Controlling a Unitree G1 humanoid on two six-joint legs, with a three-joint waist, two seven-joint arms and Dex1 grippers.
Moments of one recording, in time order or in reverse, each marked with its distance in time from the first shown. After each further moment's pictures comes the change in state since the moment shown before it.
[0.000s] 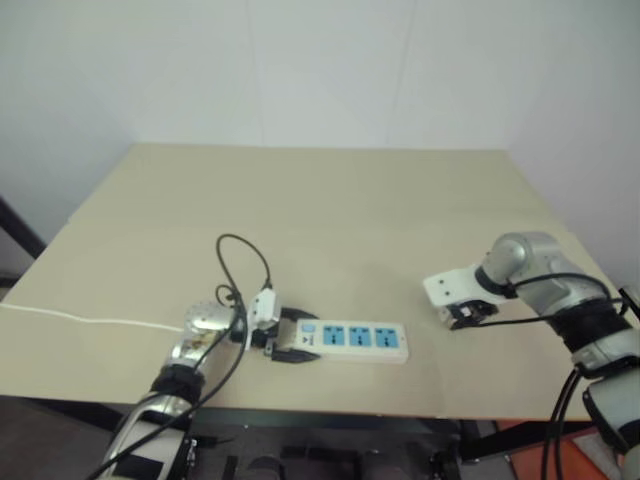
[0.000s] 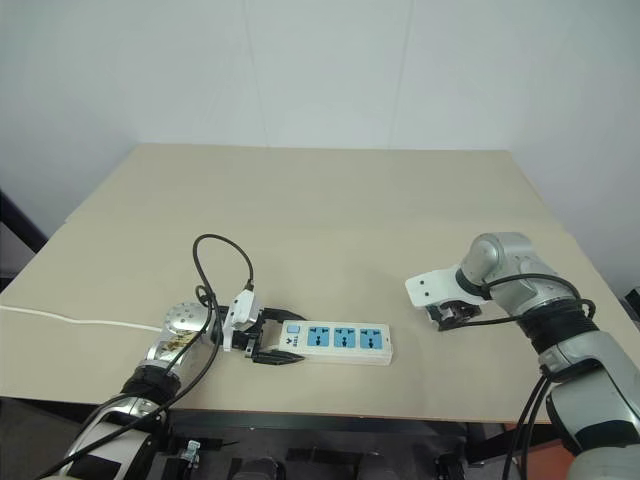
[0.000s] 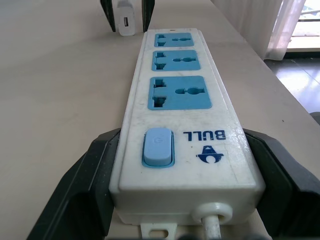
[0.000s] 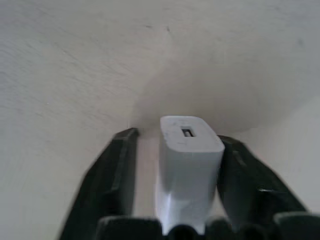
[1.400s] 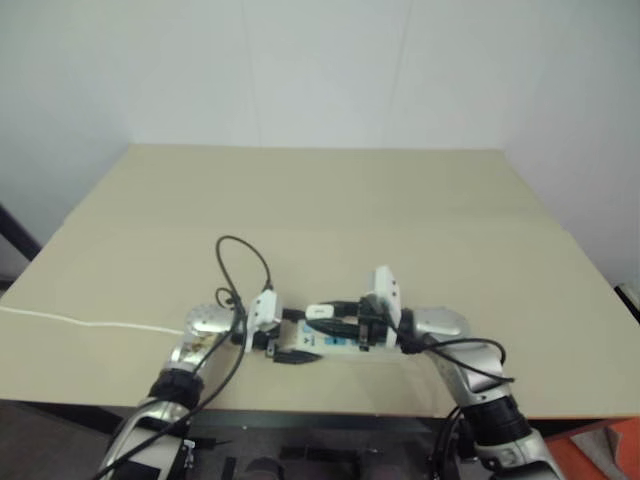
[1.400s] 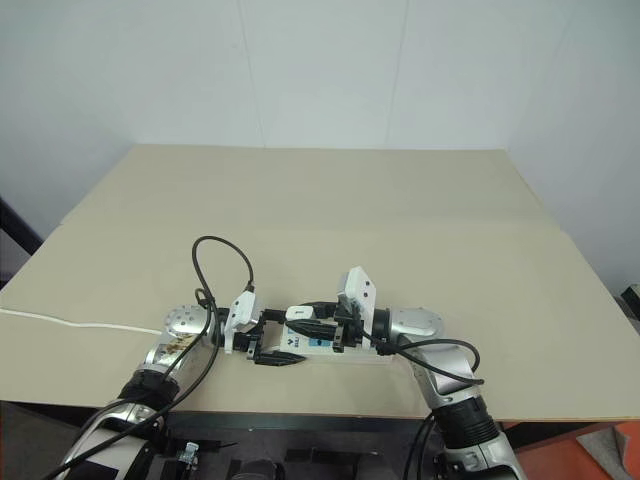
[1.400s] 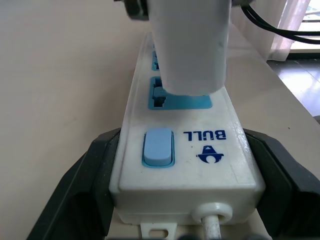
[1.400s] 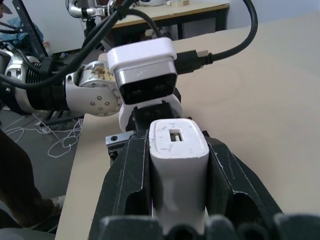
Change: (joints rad) left arm 0.031 0.009 -0.016 -0.064 -0.006 0.043 0.045; right arm 0.487 0.577 -0.358 -0.510 0.724 0.389 -0.402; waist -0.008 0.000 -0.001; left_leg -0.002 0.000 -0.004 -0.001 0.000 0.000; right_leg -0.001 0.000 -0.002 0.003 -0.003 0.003
